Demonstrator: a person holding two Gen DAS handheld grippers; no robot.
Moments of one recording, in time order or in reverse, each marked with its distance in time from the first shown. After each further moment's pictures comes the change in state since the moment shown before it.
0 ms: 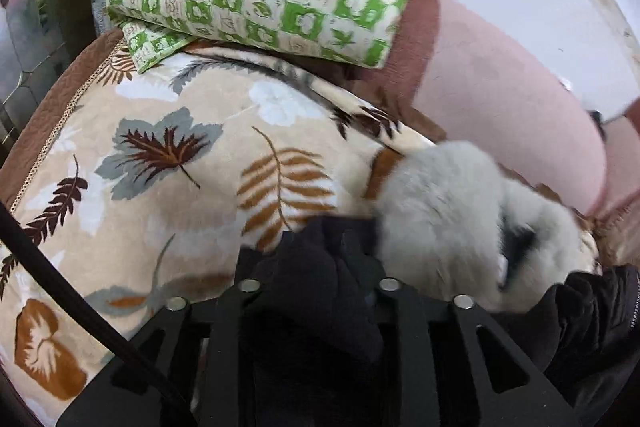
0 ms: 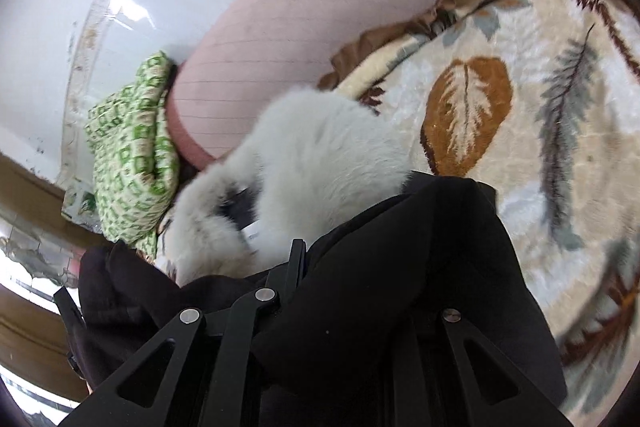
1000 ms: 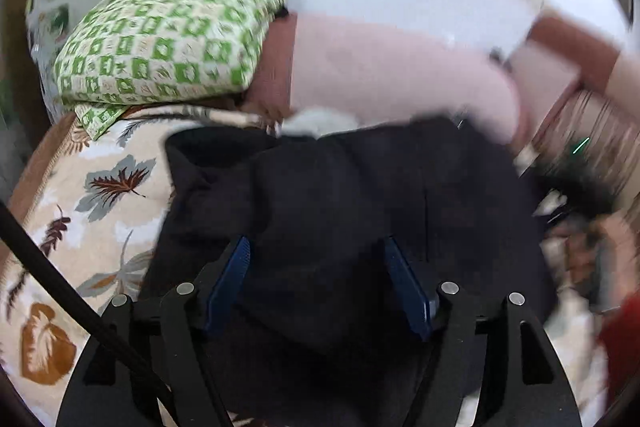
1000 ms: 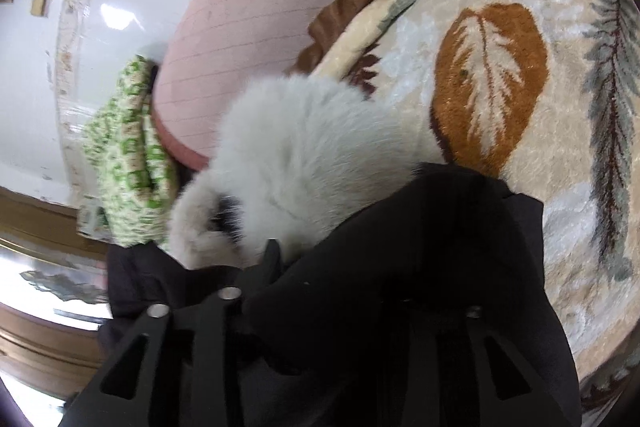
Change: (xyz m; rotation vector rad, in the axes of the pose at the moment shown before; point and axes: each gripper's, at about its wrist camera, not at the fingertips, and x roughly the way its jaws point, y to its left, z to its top) left arm -0.085 -0.086 -0.108 0.344 -0.132 -0.139; right arm 0.029 -0.026 0.030 0.125 0.121 0.140
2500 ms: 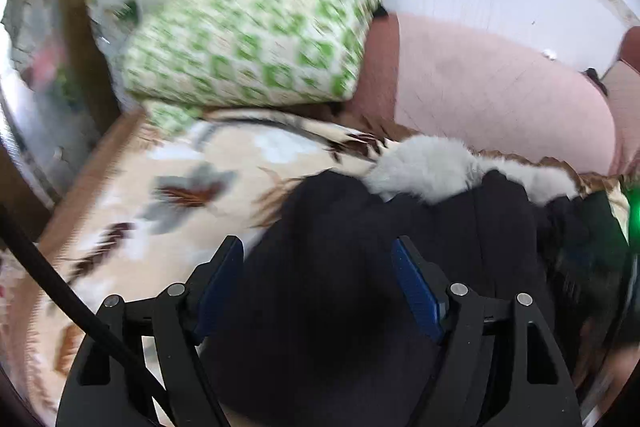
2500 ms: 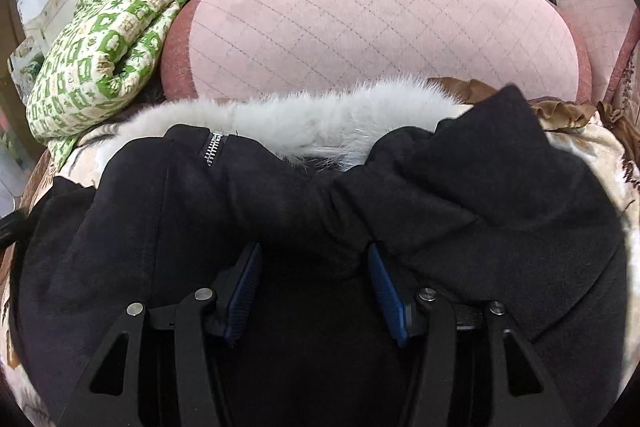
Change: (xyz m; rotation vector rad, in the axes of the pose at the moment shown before) left arm 0.006 0.057 0.029 -0.108 -0.030 0.293; right arm 0.092 0.103 -0.072 -0.648 -0.200 -0.495
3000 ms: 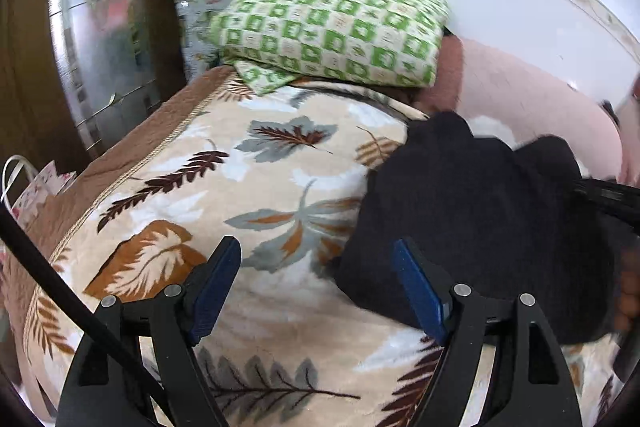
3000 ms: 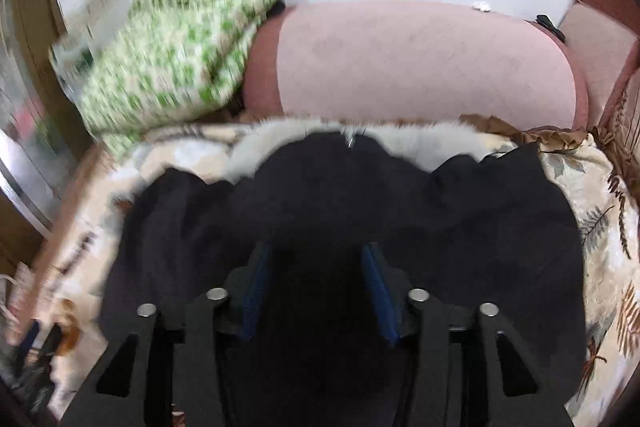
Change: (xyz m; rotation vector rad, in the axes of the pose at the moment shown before) left arm -0.044 0.102 -0.096 -0.146 -0.030 0.032; right arm -0.057 0.095 -0.018 -0.073 -0.021 0.032
